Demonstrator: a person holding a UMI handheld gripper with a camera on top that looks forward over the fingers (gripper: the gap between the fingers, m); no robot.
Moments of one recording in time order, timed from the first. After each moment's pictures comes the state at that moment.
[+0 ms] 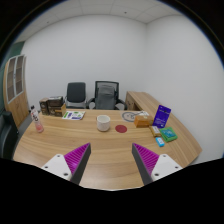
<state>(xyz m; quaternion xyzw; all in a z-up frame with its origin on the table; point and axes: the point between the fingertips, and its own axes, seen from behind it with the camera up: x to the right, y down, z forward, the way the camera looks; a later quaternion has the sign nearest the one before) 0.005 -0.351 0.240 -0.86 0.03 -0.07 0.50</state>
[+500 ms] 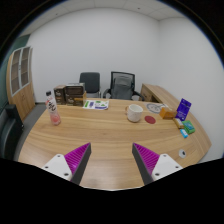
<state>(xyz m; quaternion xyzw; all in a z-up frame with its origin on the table) -0.172 -0.318 0.165 -0.88 0.01 -0.05 0.47</state>
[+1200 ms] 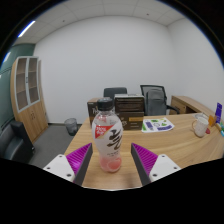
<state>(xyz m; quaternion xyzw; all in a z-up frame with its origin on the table) -0.491 -0.065 0.096 -0.83 0.00 0.03 0.56</state>
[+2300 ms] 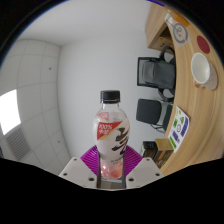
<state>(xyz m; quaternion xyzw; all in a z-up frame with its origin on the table) -0.232 0.007 0.310 -0.55 0.35 0.60 0.46</state>
